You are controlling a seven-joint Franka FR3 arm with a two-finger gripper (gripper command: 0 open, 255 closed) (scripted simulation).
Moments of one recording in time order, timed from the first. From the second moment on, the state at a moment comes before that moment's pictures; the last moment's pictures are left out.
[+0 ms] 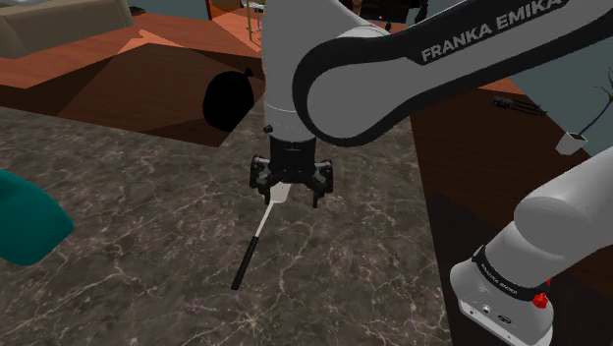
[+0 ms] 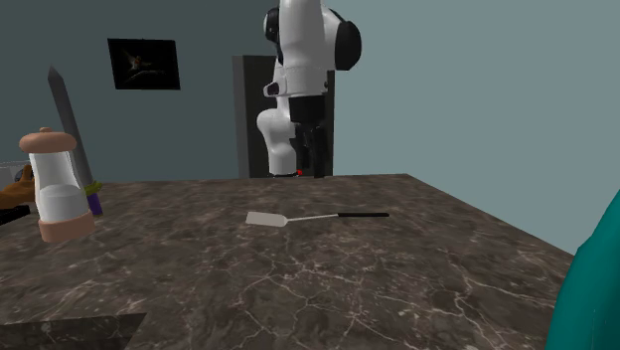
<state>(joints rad) -0.29 -0.20 0.99 -2.25 0.29 2.11 1.27</state>
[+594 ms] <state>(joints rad) -0.27 0.22 1.04 -2.11 -0.16 2.22 1.79</state>
